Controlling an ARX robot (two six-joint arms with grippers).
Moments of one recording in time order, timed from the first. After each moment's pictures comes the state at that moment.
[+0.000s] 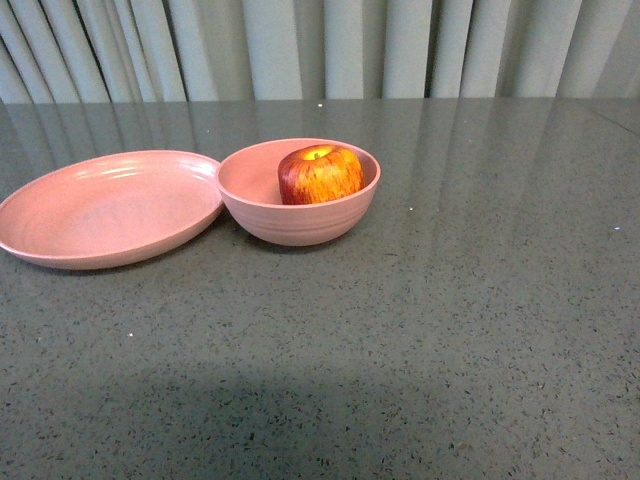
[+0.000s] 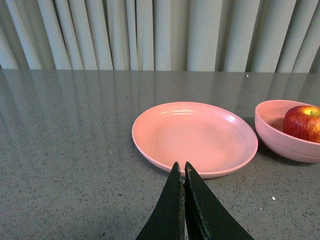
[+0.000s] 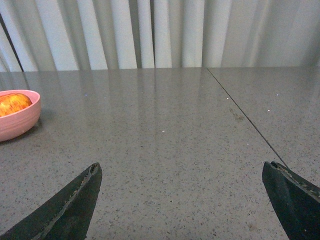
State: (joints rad) left arm 0.00 0.49 0.08 0.40 0.00 -0.01; right arm 0.00 0.00 0.01 0.00 0.00 0.01
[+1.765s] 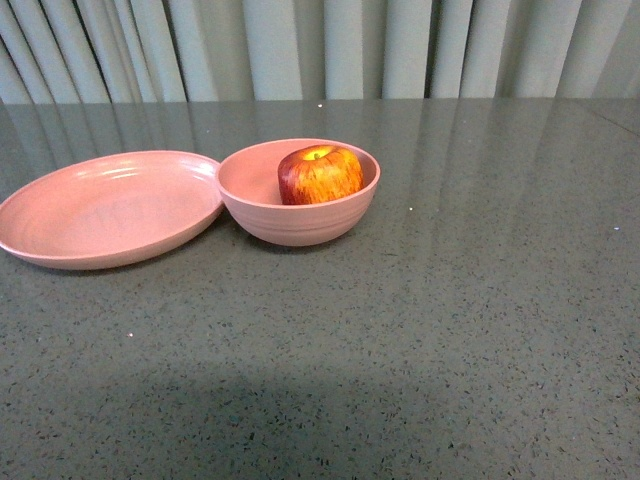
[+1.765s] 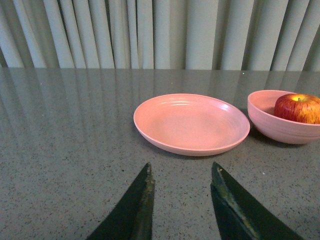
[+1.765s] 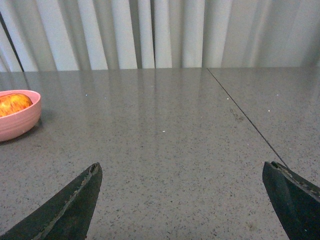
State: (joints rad) left arm 0.00 0.01 0.02 0.00 0.00 -0.01; right arm 0.00 0.00 0.01 0.00 0.00 0.01
